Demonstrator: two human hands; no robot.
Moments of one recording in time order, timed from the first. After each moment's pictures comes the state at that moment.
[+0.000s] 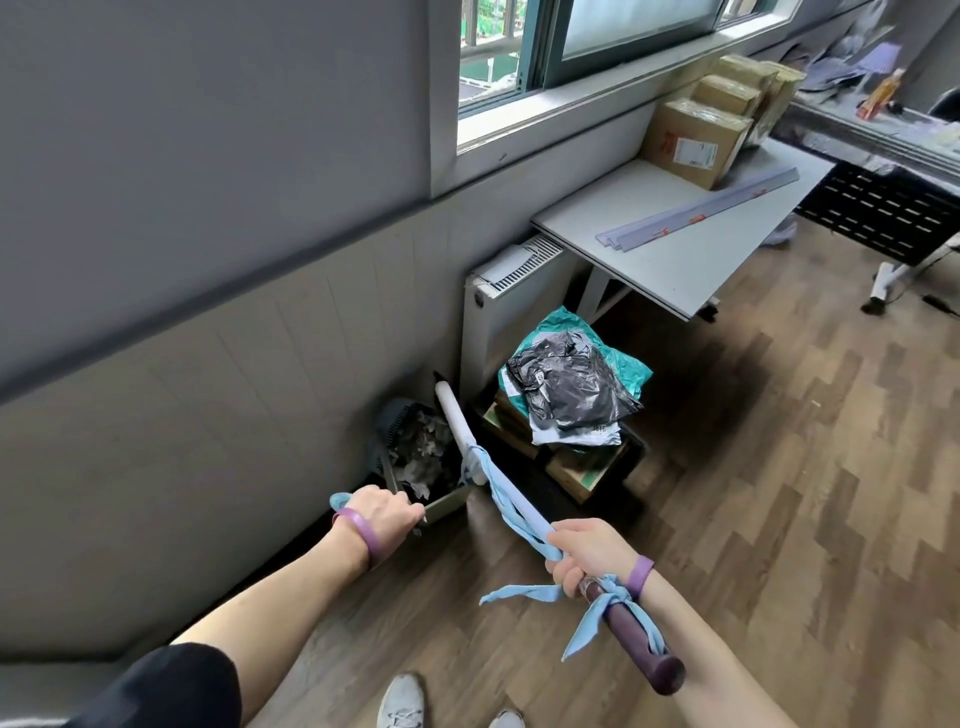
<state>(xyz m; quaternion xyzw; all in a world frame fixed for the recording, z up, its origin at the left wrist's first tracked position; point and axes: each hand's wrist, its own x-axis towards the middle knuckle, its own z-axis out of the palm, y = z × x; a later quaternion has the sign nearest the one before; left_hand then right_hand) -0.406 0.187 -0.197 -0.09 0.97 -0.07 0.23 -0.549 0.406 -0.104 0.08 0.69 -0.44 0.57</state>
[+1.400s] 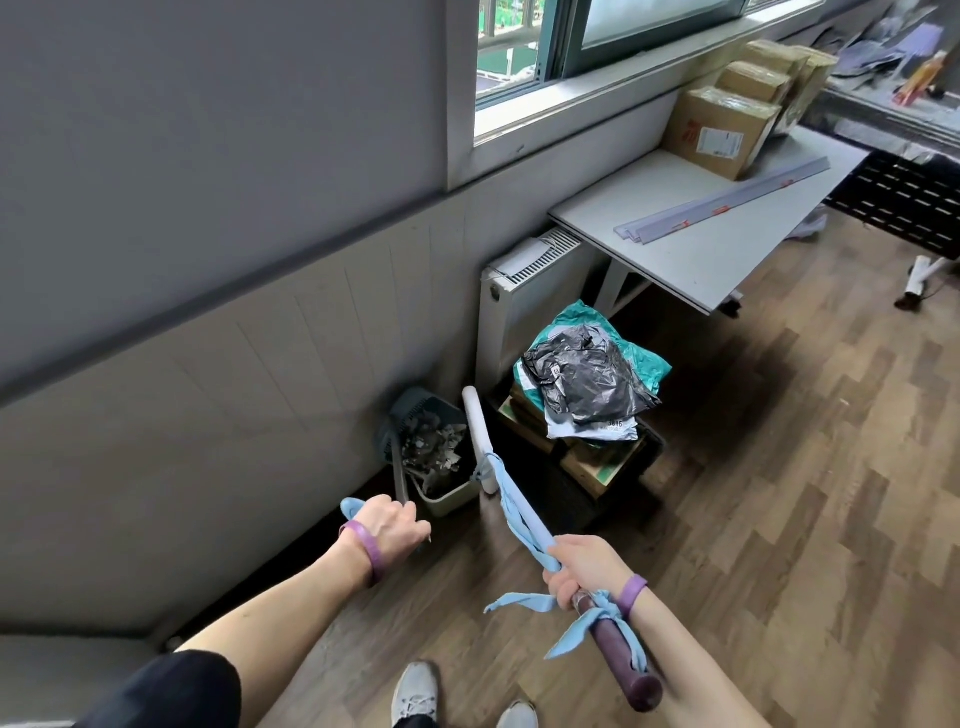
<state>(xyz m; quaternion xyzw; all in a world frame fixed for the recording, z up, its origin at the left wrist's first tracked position) -0.383 0.200 -0.197 -0.05 0.96 -0.09 0.25 -0.532 0.409 -0.134 0.10 0.67 -0.44 0.58</state>
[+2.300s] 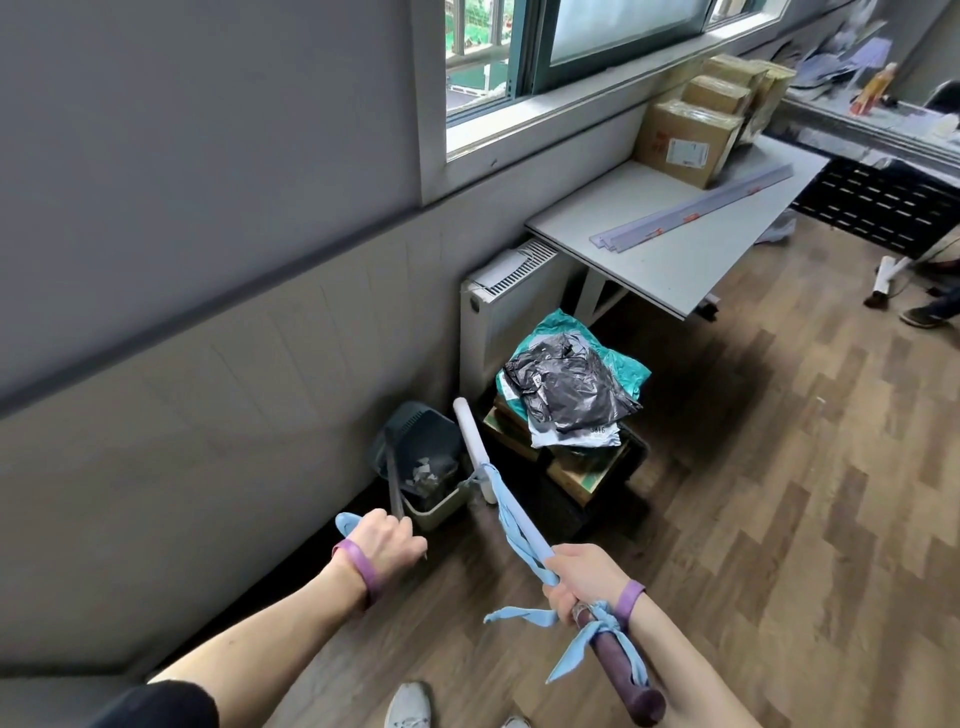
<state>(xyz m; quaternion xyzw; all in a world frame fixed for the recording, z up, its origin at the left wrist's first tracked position) -0.397 0.208 -0.193 -0.01 0.99 -0.12 0.12 -0.541 0.422 -0.126 0.06 0.72 -0.41 0.56</state>
